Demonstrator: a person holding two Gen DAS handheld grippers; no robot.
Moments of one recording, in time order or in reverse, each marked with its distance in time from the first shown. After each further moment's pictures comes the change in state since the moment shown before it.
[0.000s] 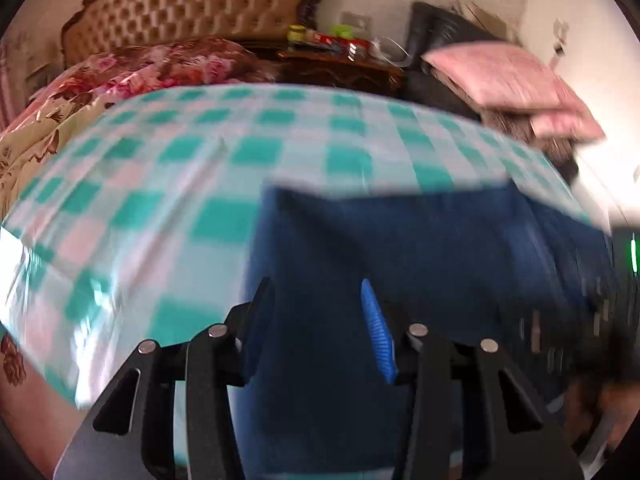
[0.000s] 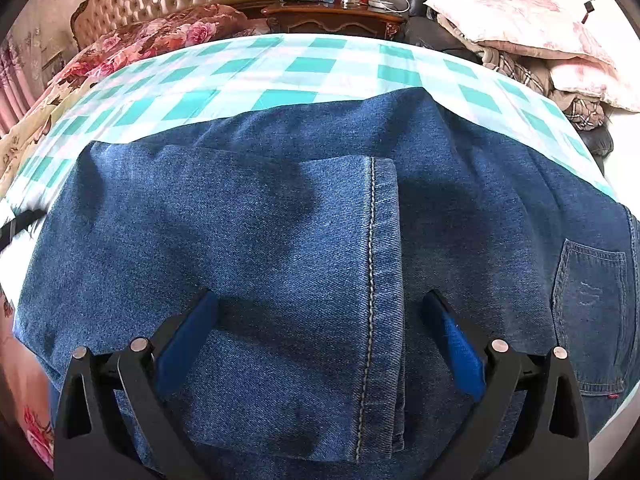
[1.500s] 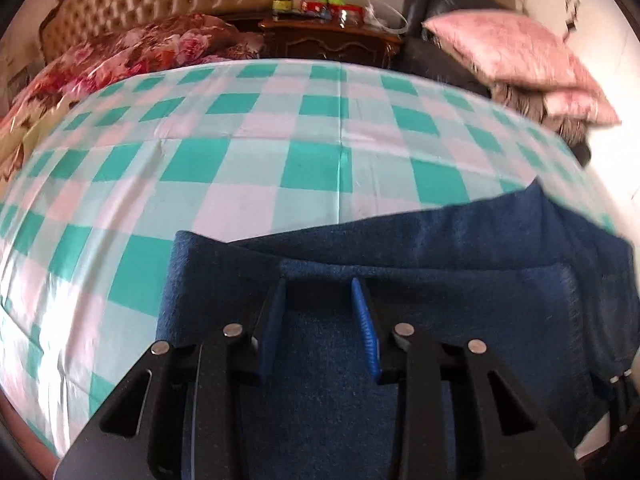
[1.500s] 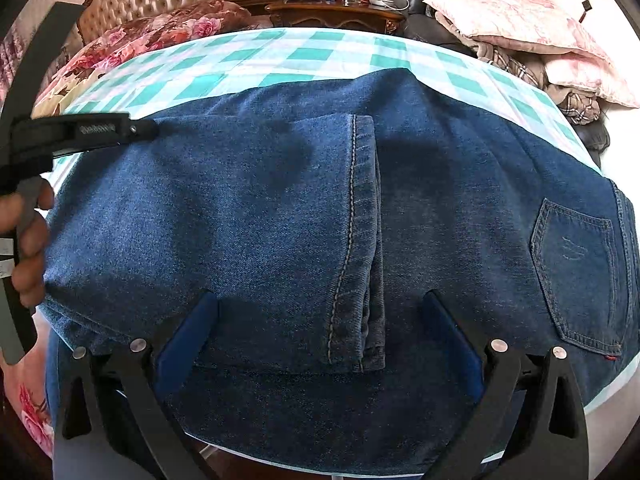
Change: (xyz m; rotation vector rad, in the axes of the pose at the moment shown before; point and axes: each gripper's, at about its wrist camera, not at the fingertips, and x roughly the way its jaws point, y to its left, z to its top) left arm 0.073 -0.032 0.071 -0.023 0.091 -0.024; right arm -0.021 -0.008 -0.031 -0.011 0.008 0.007
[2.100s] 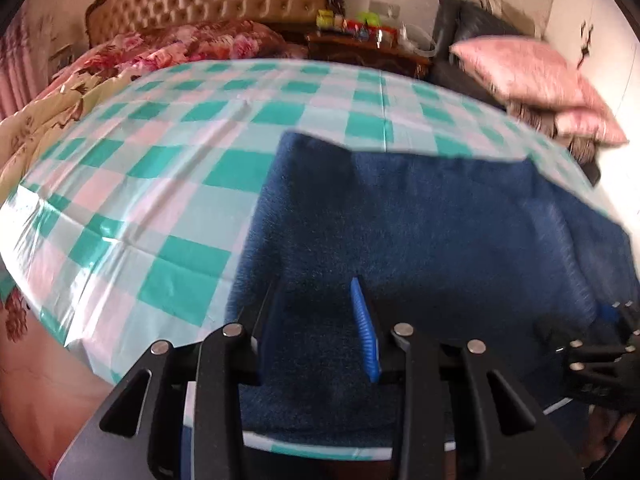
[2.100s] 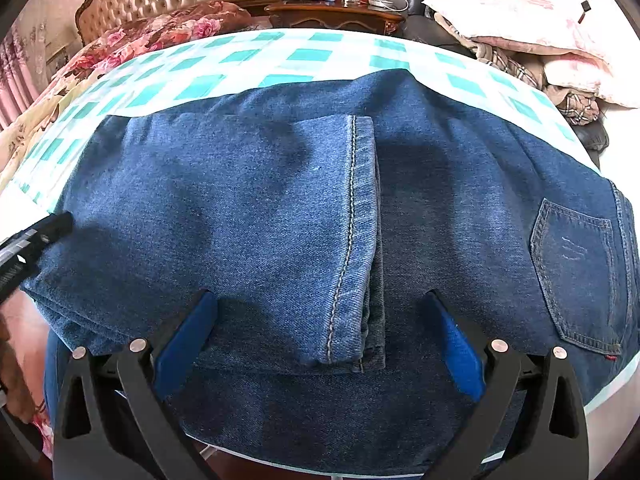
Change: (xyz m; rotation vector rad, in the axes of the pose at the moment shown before) left arm -0.072 0.030 -0.095 -0.081 -0.086 0.084; right arm 0.000 0.000 0.000 0.000 0.000 -0.005
